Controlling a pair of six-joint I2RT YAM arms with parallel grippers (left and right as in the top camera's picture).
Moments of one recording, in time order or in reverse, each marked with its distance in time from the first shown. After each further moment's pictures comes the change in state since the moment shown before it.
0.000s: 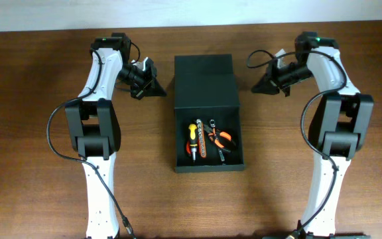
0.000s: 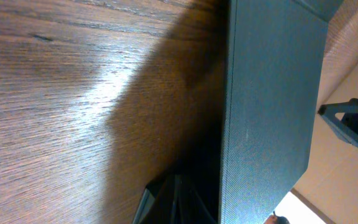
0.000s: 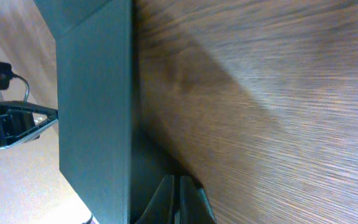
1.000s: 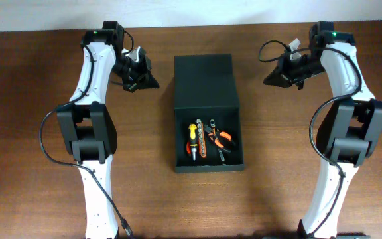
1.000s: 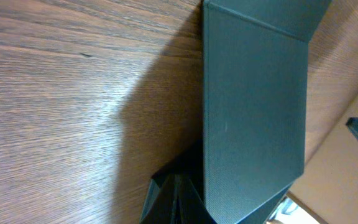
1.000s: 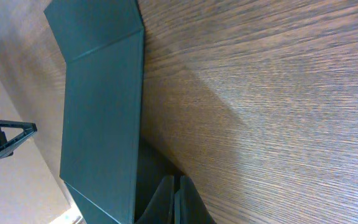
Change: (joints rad) left arm 0.014 -0.081 0.021 0.008 -0.094 -0.022; right arm -0.051 -0.097 0.000 0.022 0.094 0.003
